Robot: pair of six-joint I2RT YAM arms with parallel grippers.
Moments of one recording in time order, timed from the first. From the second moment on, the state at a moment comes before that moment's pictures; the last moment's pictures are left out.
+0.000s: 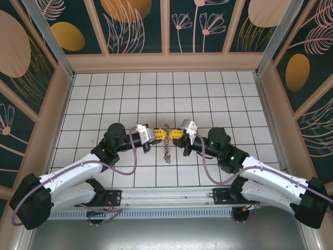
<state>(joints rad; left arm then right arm) -0.74 1.03 0.49 0.47 0.57 0.24 0.92 0.86 0.52 0.23 -0.25 0.02</state>
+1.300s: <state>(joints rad) -0.74 1.04 0.38 0.81 0.51 0.11 0.89 0.94 0.44 0.54 -0.25 0.66</state>
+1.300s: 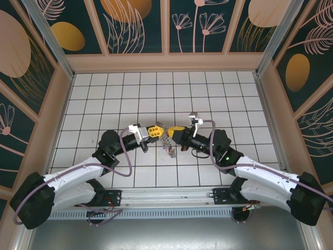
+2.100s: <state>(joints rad) -0.74 1.05 0.38 0.89 0.60 0.05 0.83 0.87 0.74 -0.03 -0.34 0.19</state>
